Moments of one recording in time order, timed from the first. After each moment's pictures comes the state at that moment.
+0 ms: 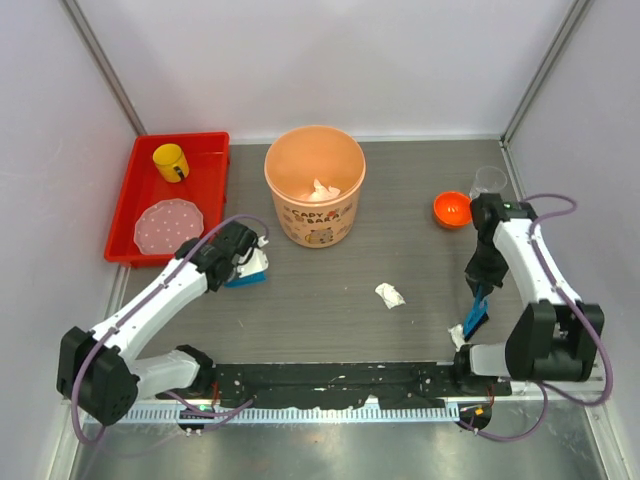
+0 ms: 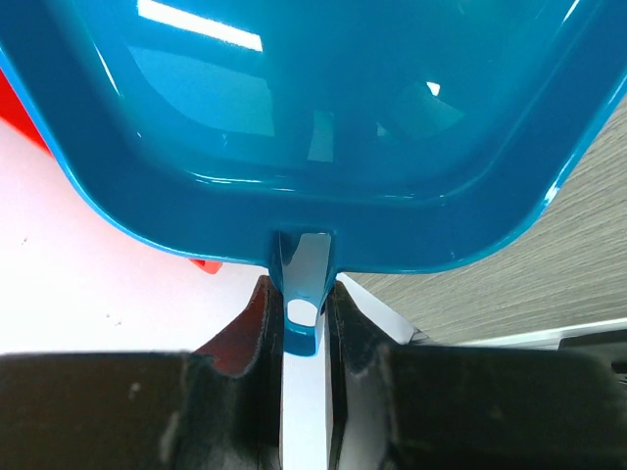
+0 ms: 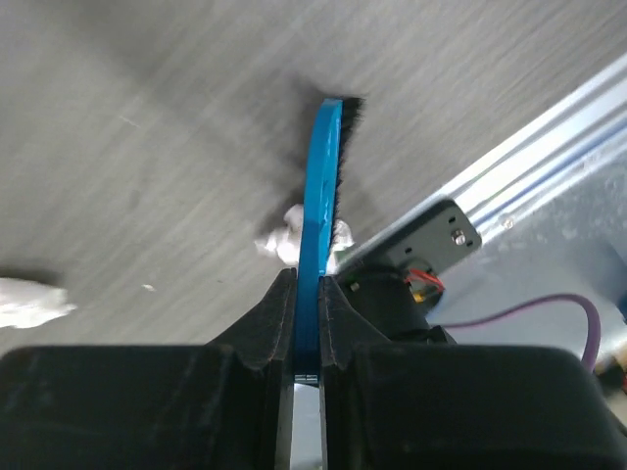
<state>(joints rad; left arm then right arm) -0.51 1.15 0.89 -1.00 -0.52 0.72 -0.06 1.29 1.11 -1.33 0.29 0.62</state>
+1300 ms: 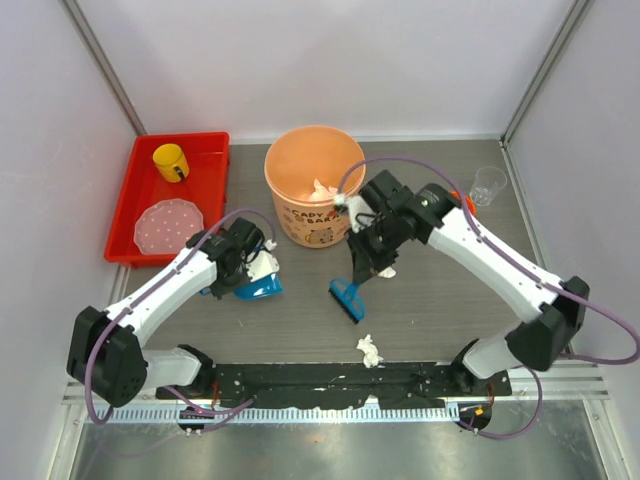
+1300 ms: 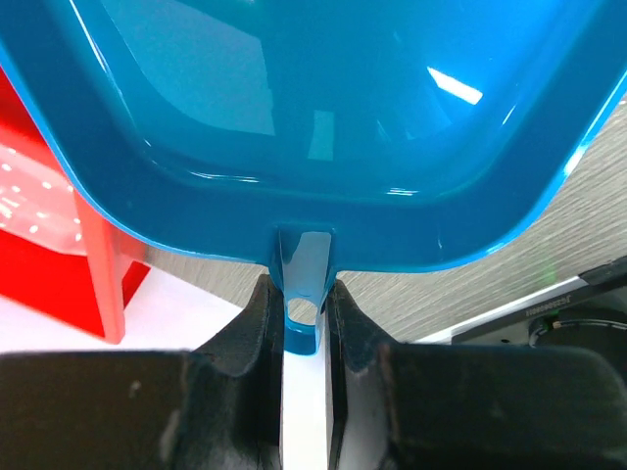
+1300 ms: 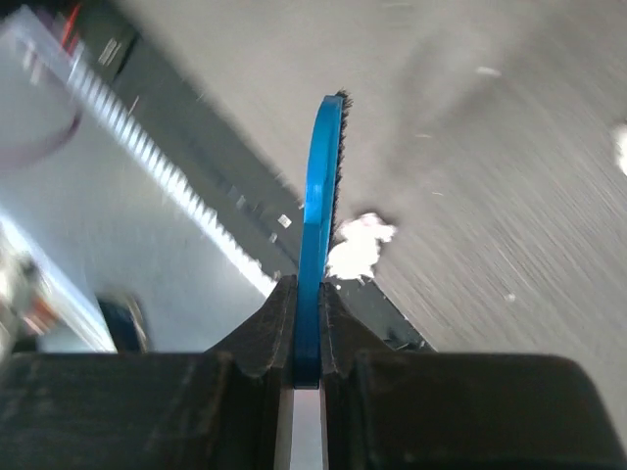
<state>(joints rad) -0.51 1.27 0.92 -1.07 -0.28 0.63 0.66 1.50 1.50 -1.19 -0.32 0.24</state>
